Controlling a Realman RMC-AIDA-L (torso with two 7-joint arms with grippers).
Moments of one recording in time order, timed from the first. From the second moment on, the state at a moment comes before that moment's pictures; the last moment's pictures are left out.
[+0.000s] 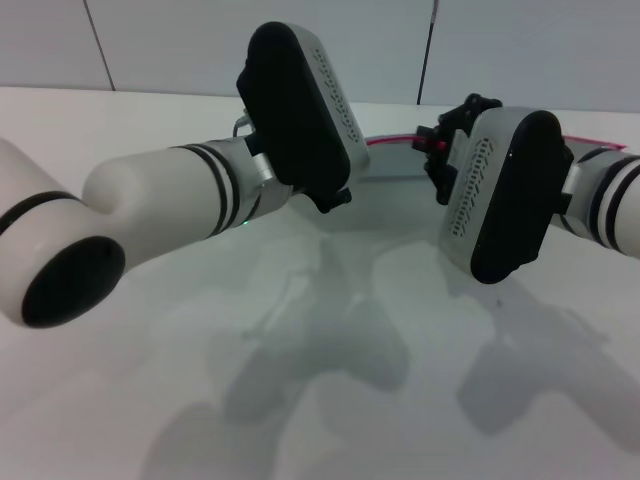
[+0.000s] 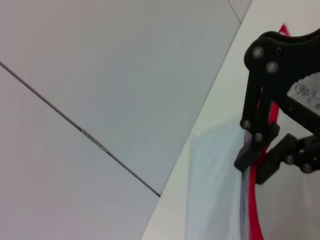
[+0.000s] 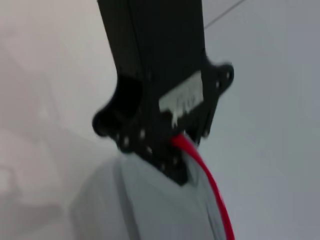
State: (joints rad) left arm -0.40 -2.03 -1.16 -1.43 2.87 -0.53 0.55; right arm 0.39 2.03 -1.93 -1.39 -2.68 -0.47 2.06
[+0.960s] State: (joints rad) left arm -0.21 -2.03 -1.19 -1.66 2.87 -0.56 0.57; right arm 0.40 2.03 -1.73 -1.26 -2.75 -0.44 2.17
